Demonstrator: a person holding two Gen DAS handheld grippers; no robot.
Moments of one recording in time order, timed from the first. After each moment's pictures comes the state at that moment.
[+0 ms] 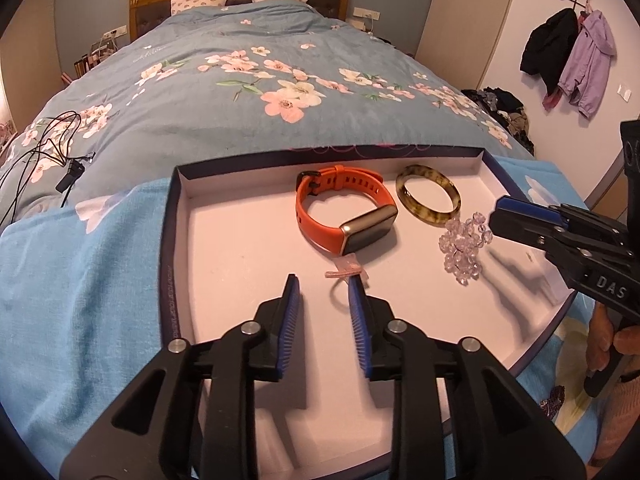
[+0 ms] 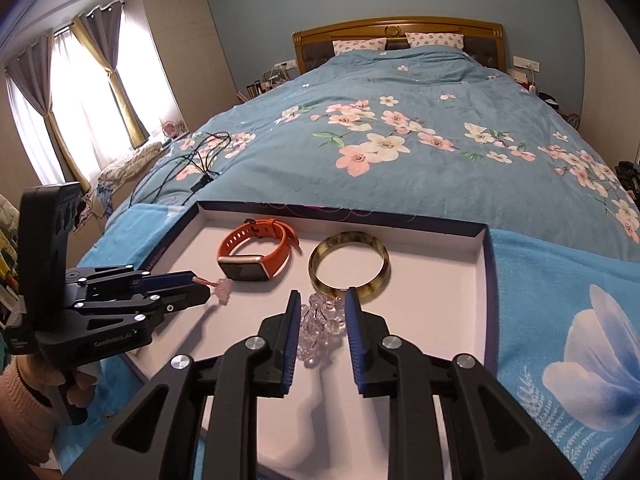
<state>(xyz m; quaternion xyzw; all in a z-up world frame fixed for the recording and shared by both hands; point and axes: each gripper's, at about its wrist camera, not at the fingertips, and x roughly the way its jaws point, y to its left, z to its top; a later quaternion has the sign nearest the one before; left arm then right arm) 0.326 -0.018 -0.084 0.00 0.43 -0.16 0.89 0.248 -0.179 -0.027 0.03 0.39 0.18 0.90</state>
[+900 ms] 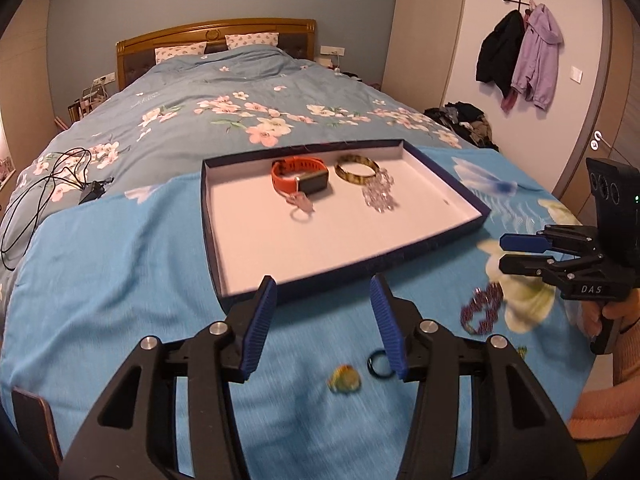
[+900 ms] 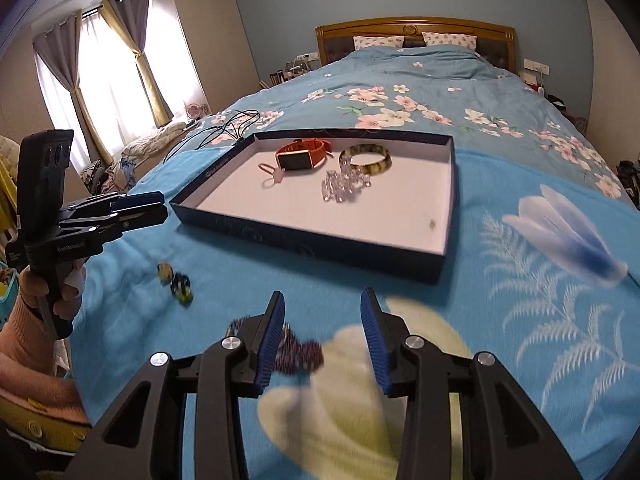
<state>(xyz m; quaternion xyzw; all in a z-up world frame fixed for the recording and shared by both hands) 0.164 0.011 -0.047 0.02 0.36 -0.20 0.91 0.108 -0.214 -0.036 0.01 0.39 0.21 0.89</state>
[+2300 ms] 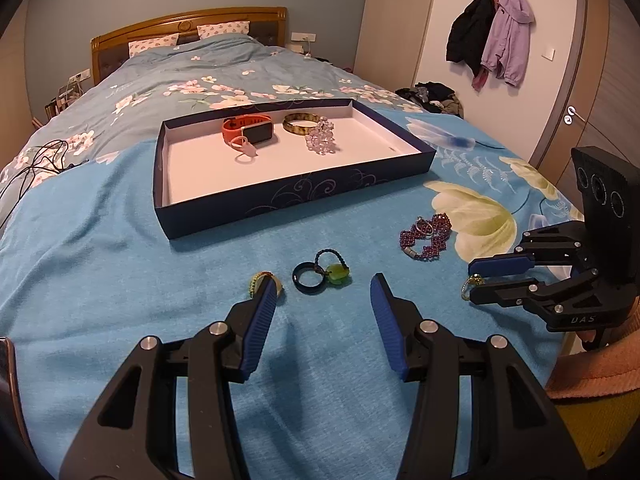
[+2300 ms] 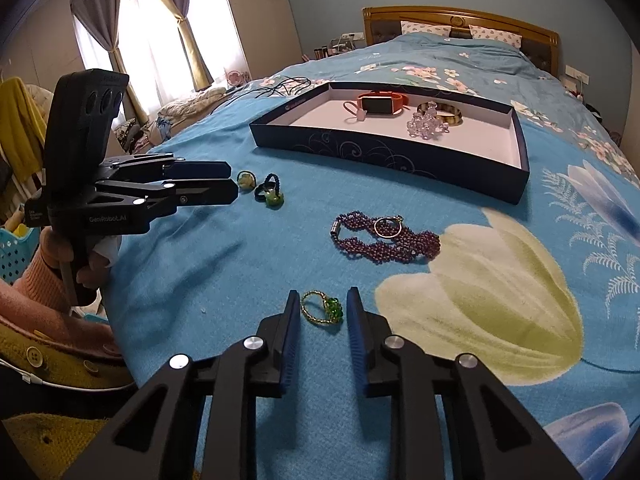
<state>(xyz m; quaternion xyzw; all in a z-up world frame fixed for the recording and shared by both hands) 0.110 -0.013 -0.073 0.04 0.37 -0.24 0.89 0.044 -0.173 -0.059 -0.03 0.42 0.28 0.87</state>
